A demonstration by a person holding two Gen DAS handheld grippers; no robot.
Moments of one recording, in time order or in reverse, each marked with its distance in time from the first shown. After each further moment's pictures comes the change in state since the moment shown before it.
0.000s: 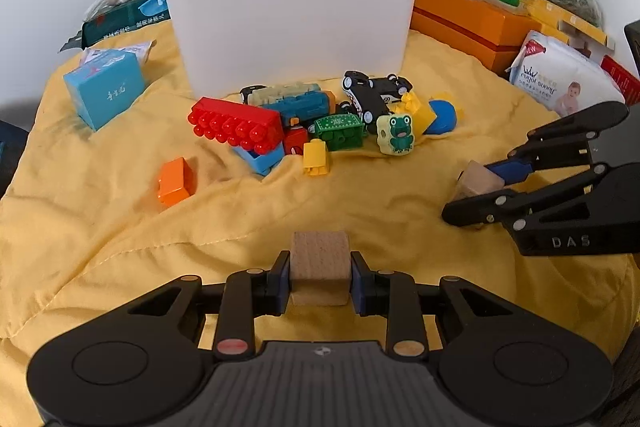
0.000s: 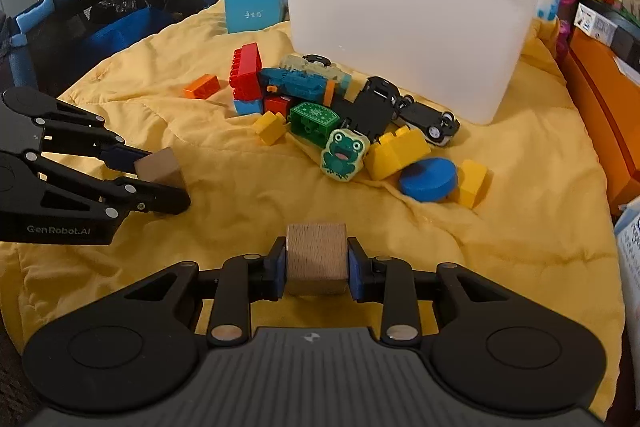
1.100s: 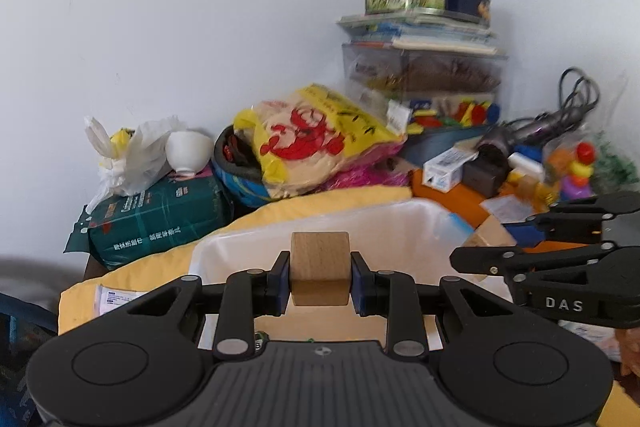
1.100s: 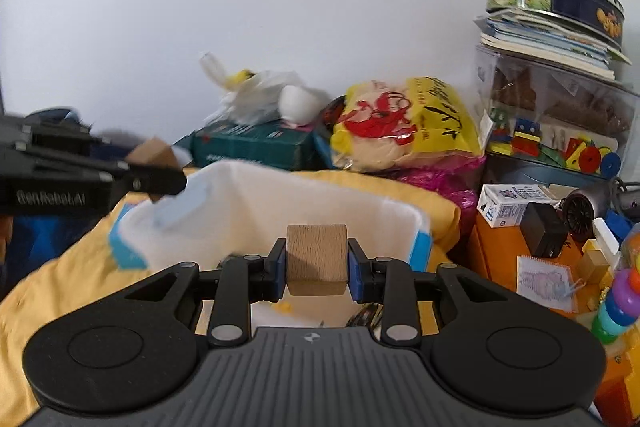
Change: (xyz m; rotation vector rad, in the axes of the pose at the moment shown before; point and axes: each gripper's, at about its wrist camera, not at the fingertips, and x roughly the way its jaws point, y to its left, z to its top) left arm 0.007 0.037 0.237 0.044 -0.333 0.048; right arm -0.039 -0.091 0.165 0.126 -0.366 -0.187
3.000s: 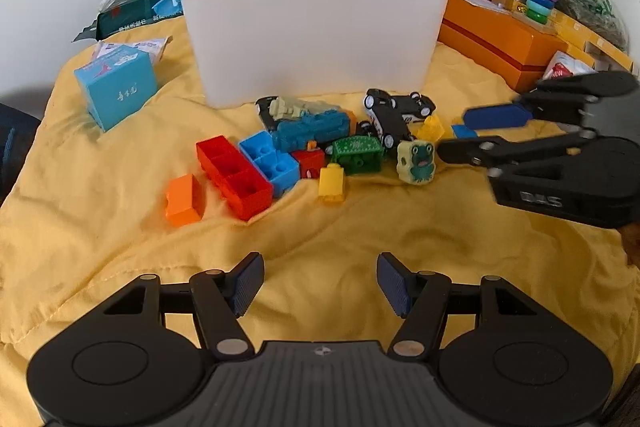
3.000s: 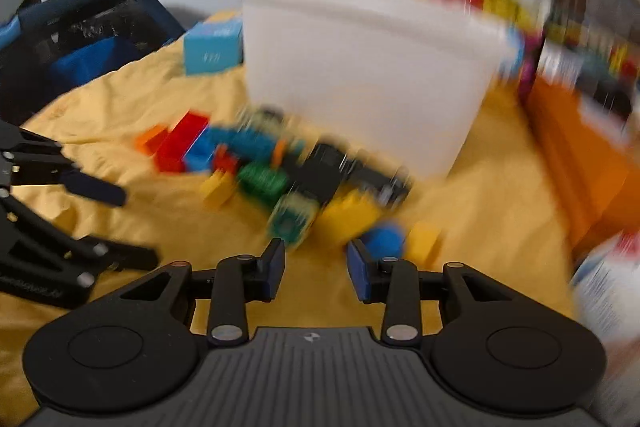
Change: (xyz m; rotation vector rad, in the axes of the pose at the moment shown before) left arm -0.070 -0.041 -0.199 -0.099 0.348 -0.005; right arm -0.034 0.067 -0.144 -0.197 0.222 0.035
